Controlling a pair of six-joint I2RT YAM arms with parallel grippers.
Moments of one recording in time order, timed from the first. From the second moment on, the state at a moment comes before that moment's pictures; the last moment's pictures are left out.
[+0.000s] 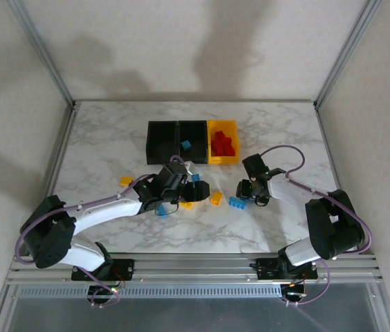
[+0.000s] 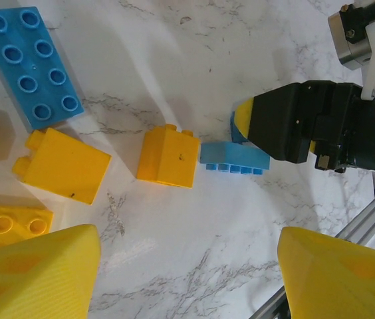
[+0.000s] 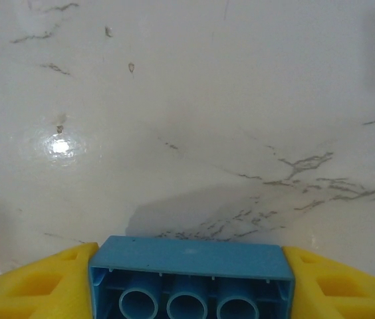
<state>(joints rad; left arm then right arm) -0.84 1.42 0.83 -0.13 0.14 -0.87 0.44 1.47 0.76 -0.55 0.05 0.56</state>
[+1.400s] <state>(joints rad) -0.50 1.14 0.70 -0.26 0.01 -1.03 0.64 2.09 1.83 -0.63 0.00 0.47</state>
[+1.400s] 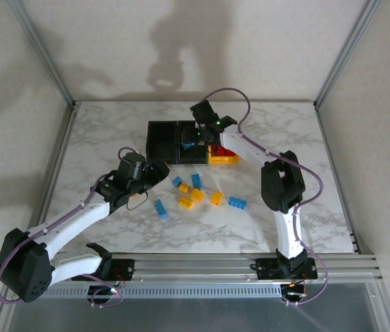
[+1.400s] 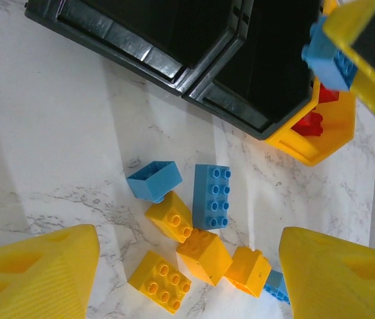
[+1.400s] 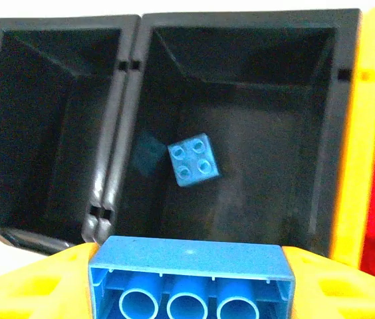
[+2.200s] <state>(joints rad) -0.48 1.10 0.69 -0.31 0.01 -1.03 0.60 2.42 2.18 -0.66 0.00 0.51</state>
